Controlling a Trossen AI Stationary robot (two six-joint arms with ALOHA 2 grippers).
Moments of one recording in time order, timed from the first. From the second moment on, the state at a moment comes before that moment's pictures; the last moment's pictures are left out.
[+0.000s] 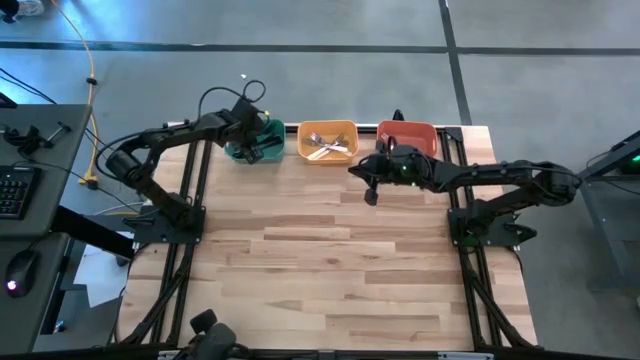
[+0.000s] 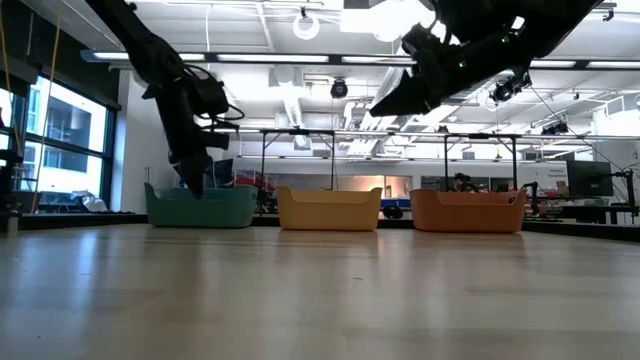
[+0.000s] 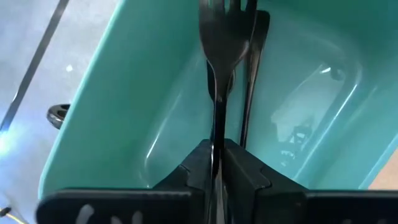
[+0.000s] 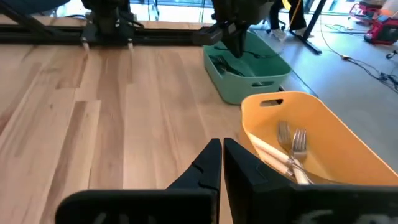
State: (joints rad) left arm 0.91 1.55 0.91 -0.45 -0.14 0.42; right arm -0.29 1.28 0.67 0.26 -0.01 -0.15
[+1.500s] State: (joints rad) left arm 0.38 0.89 0.15 0.60 0.16 -0.03; right arm -0.29 0.67 0.02 0.52 0.02 -0.09
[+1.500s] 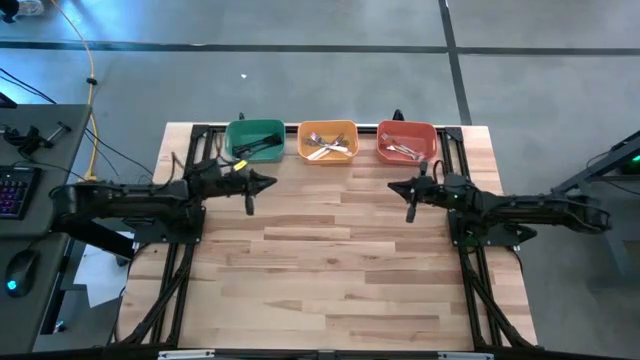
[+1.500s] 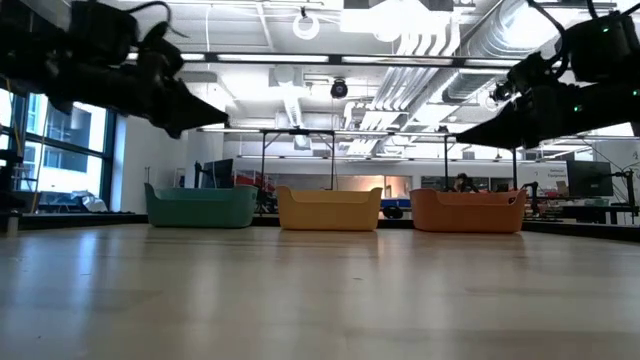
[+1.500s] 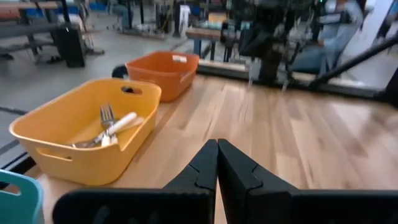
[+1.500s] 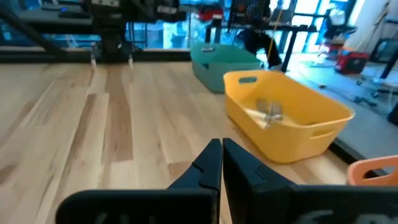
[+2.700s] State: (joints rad) left arm 0.27 0.01 0.01 0.01 -0.06 -0.05; right arm -0.29 0.10 0.02 0.01 0.12 -0.03
